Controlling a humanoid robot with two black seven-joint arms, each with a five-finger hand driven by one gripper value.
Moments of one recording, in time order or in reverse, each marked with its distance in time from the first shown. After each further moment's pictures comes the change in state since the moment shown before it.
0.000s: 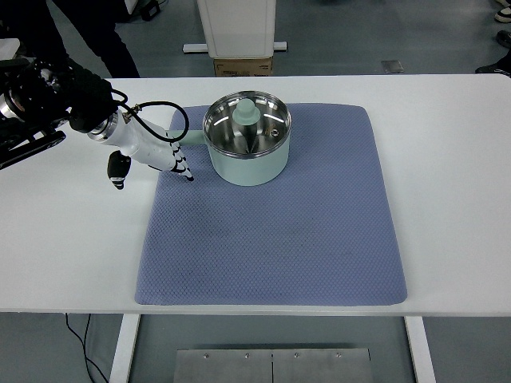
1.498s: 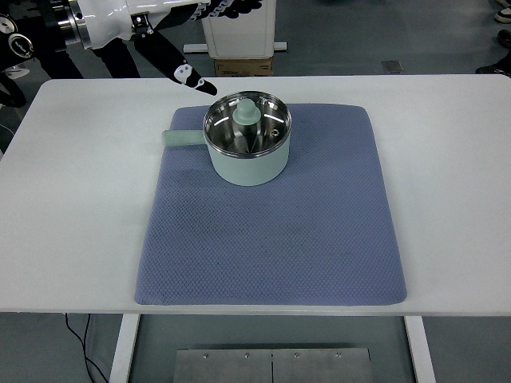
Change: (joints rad) left arm -0.156 0.136 -0.040 -0.121 -1.390 -0.007 0.000; right arm 0.000 0.000 0.000 0.000 0.000 0.000 -0.001
